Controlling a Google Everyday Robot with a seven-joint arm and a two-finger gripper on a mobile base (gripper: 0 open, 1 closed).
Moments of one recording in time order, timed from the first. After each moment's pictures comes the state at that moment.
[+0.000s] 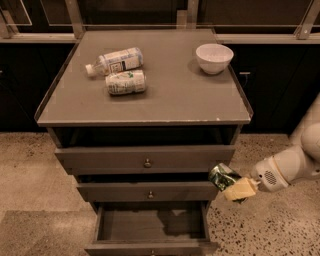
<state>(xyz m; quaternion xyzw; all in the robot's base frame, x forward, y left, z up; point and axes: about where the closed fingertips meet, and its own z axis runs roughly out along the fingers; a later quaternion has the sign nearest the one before) 0.437 -0.227 0.661 -0.28 0.89 0.32 0.13</state>
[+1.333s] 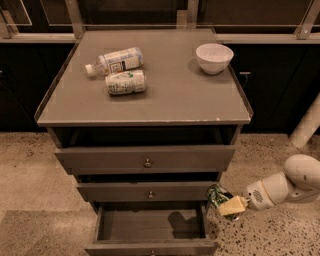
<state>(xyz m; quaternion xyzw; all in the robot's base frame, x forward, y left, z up) 0.436 -0.238 0.539 -0.19 0.90 0.38 0.09</state>
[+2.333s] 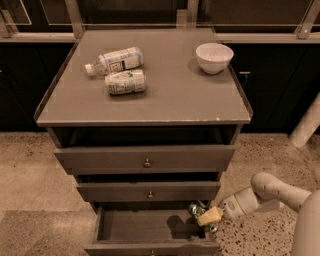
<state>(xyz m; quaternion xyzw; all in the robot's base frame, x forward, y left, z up) 0.451 -0.201 0.396 -0.14 0.88 0.46 0.00</state>
